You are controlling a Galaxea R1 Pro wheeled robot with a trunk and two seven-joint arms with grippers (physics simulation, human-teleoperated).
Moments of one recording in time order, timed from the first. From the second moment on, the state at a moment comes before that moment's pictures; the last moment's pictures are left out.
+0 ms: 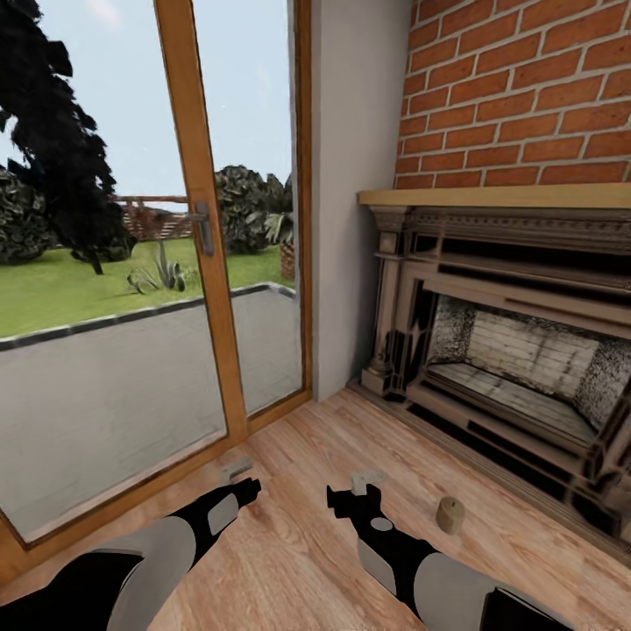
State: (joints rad) left arm -0.86 -0.10 -0.02 -0.02 0.44 0.02 0.17; right arm -0.74 0.16 1.06 -0.18 -0.94 -0.23 -0.18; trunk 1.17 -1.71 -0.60
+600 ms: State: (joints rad) left arm -0.86 -0.10 -0.02 -0.02 0.44 0.02 0.17; right arm -0.74 0.16 1.06 -0.18 -0.94 -0.23 -0.18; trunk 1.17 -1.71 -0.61
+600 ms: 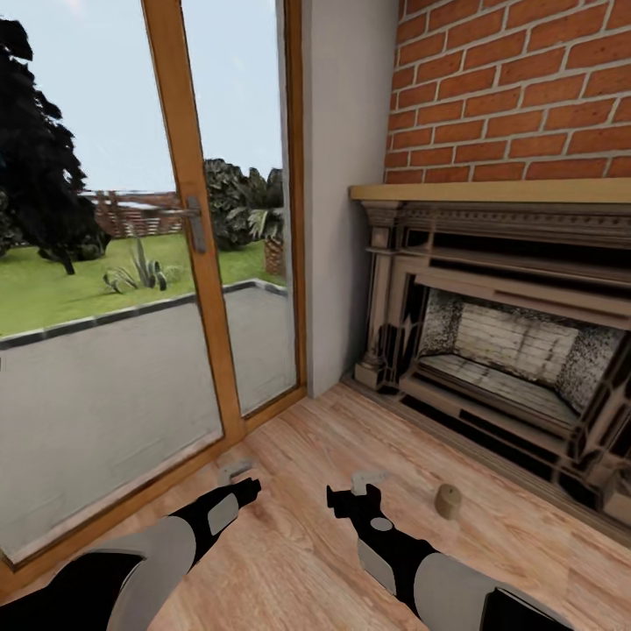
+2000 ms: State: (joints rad) left arm -0.86 -0.10 -0.02 -0.02 0.44 0.02 0.17; right arm -0.74 0.16 1.06 -0.18 -0.94 -0.23 -0.18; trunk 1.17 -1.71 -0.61
